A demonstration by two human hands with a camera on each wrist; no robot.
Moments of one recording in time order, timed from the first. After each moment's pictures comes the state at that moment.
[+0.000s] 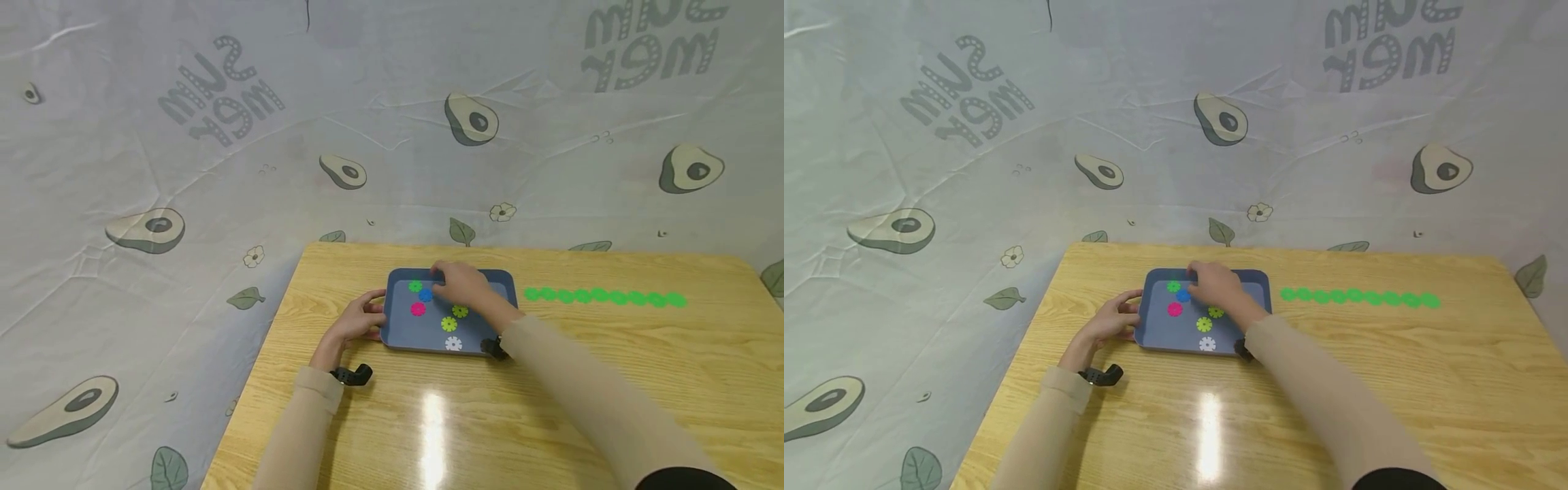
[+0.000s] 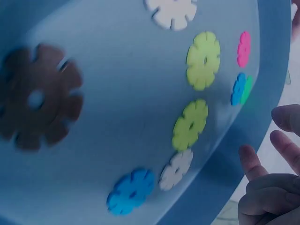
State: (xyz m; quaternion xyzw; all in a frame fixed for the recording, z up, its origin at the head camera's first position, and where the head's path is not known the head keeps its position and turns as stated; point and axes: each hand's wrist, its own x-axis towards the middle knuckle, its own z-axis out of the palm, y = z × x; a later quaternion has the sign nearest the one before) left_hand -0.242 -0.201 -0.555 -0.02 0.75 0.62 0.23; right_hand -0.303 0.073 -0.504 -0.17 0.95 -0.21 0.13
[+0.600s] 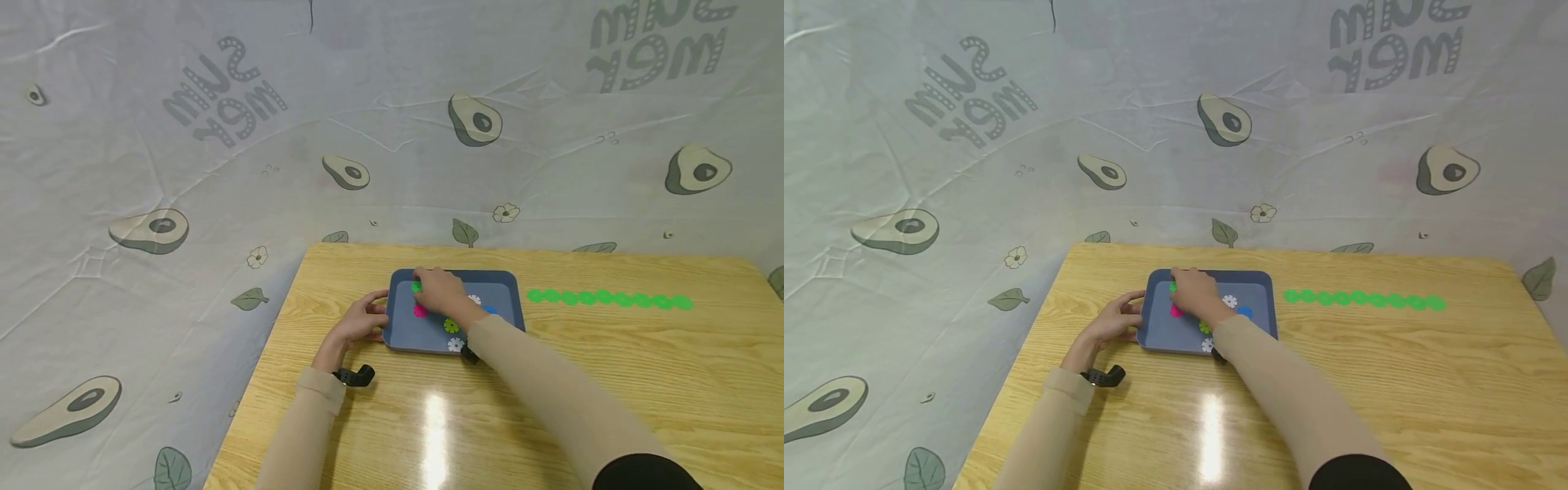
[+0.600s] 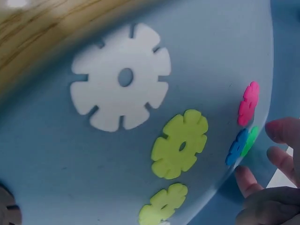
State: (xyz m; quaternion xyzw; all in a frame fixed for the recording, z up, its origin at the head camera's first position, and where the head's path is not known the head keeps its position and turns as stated) left_hand -0.243 -0.202 -0.555 -0.01 0.74 0.63 0.23; right_hand -0.307 0.019 -0.524 -0.15 0.96 -0.17 0.15
